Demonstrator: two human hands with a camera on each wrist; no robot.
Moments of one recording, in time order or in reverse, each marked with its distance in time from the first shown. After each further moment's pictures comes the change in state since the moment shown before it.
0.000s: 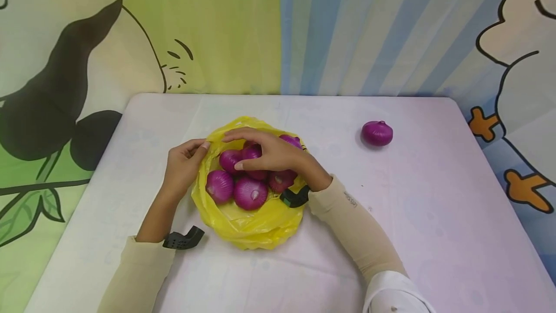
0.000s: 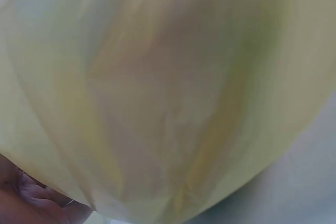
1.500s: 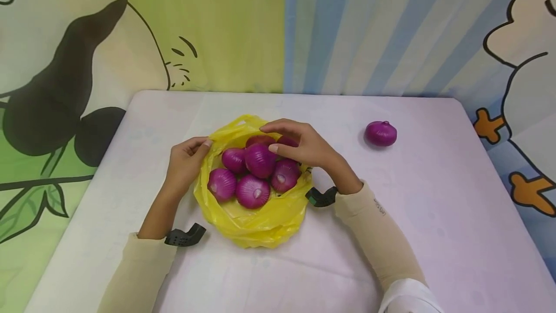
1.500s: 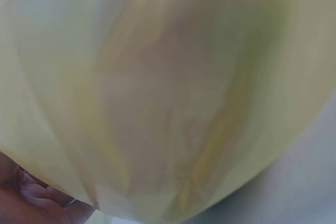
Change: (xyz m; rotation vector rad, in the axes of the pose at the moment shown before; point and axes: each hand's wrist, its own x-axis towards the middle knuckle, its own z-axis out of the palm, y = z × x) left_hand -0.002 0.002 -0.003 0.022 0.014 -0.012; right_hand -0.045 0.004 -0.029 0.188 0.205 -0.079
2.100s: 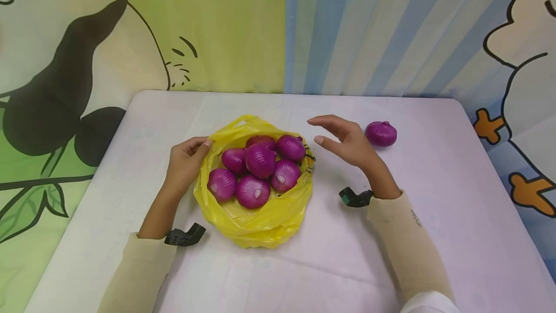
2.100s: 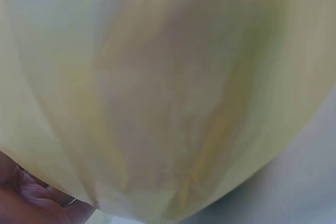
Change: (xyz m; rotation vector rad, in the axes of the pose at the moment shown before) left_hand 0.001 -0.001 0.001 -0.010 0.004 0.011; right_hand -0.058 -0.001 -0.055 -0.106 0.221 0.066
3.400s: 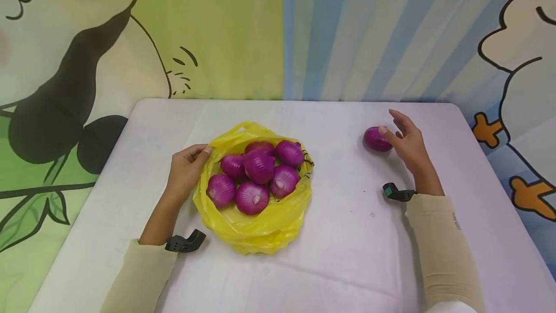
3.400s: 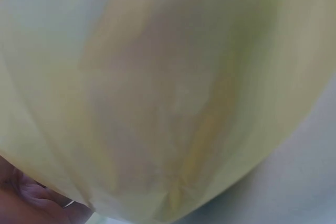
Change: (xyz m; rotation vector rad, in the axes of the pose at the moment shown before) left_hand -0.002 -0.004 0.001 -0.009 -0.011 -0.047; right_hand -0.070 0.052 -0.119 -0.300 0.449 0.560
